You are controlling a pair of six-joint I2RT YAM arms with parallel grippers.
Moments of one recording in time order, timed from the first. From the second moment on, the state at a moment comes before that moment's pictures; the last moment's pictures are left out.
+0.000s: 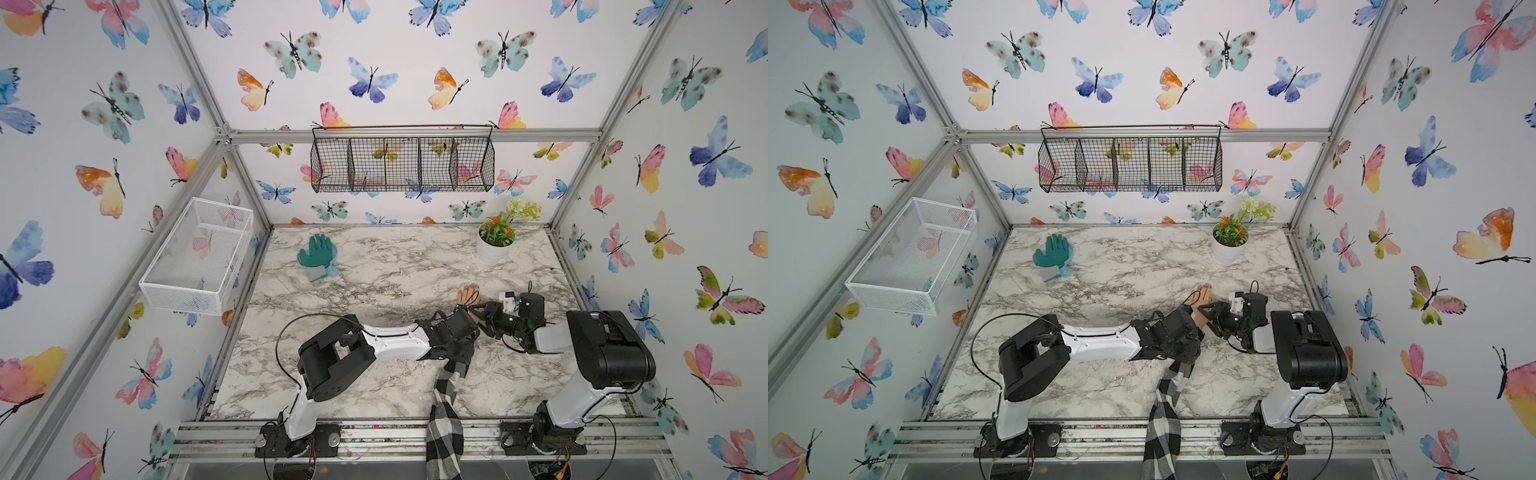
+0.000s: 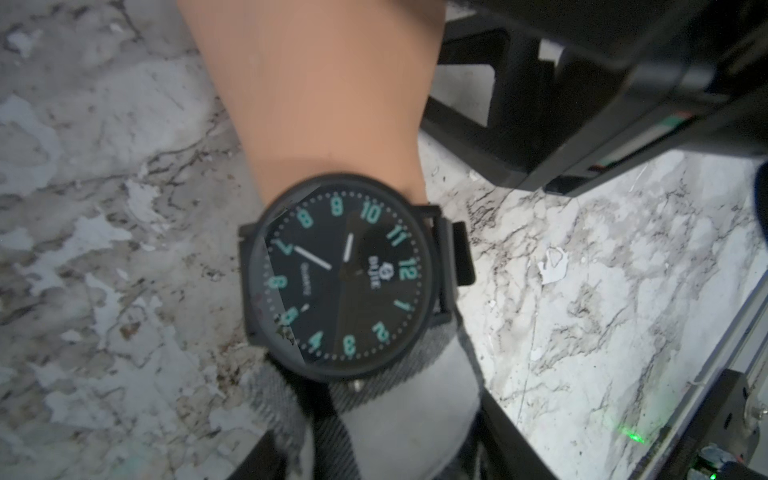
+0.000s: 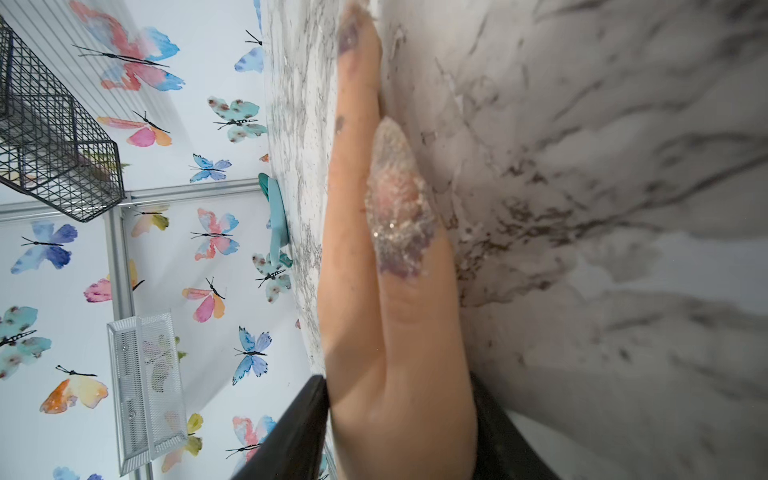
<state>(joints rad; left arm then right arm) -1.14 1.99 1.29 -0.22 0.02 -0.71 0.07 1.70 0.44 0.58 -0.76 1.02</state>
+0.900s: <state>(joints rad) -0.73 1.48 0.92 -0.13 0.00 -0.74 0.28 1.54 0.70 0.00 -0.42 0.91</state>
